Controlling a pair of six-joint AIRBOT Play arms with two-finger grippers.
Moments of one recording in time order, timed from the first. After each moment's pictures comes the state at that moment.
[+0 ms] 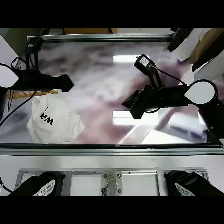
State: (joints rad) left arm -0.09 -1.14 1.37 1.36 -1.22 -1.53; right arm 0.40 -1.05 1.24 -0.87 1.13 0.93
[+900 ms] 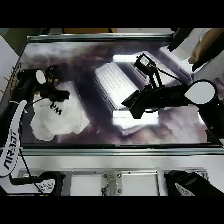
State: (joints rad) left arm -0.10 -1.47 1.42 1.54 -1.26 -1.51; right arm 0.40 -1.05 1.24 -0.87 1.13 0.93
